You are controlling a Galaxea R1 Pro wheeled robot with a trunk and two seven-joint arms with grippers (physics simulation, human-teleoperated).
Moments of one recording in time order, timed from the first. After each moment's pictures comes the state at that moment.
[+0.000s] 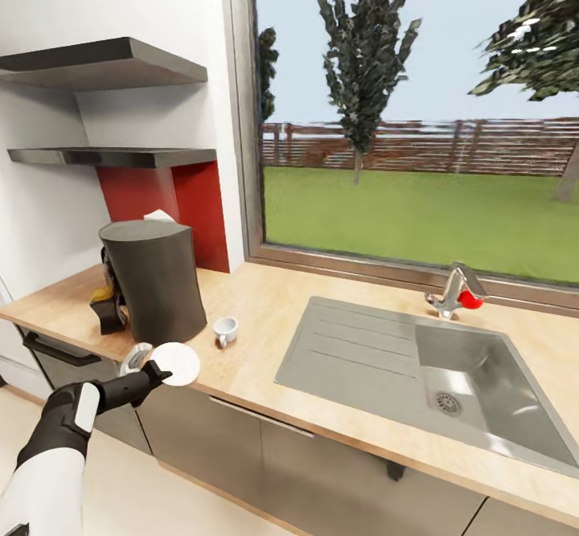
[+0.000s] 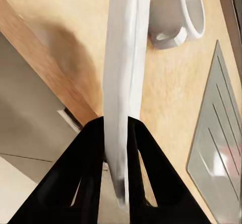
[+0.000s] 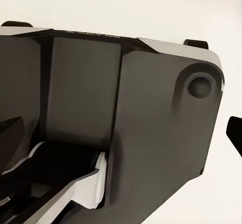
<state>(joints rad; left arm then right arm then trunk) -0.69 0.10 0.72 -0.78 0.08 0.91 -0.51 -0.18 0.12 0.66 -0.03 -0.58 0.09 0.03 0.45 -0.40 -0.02</state>
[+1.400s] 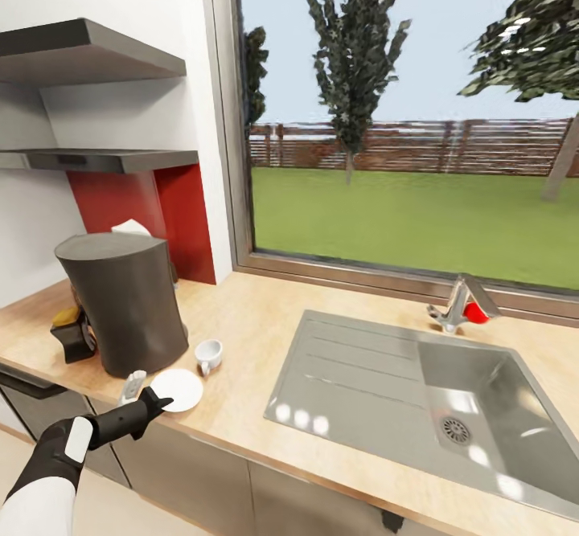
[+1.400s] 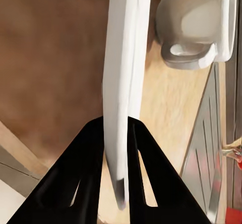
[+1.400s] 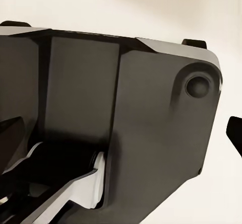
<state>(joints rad) -0.63 0.11 0.81 -0.66 0.13 0.93 -0.57 -0.18 0.12 0.66 -0.03 -0.58 0.09 0.03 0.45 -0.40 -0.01</state>
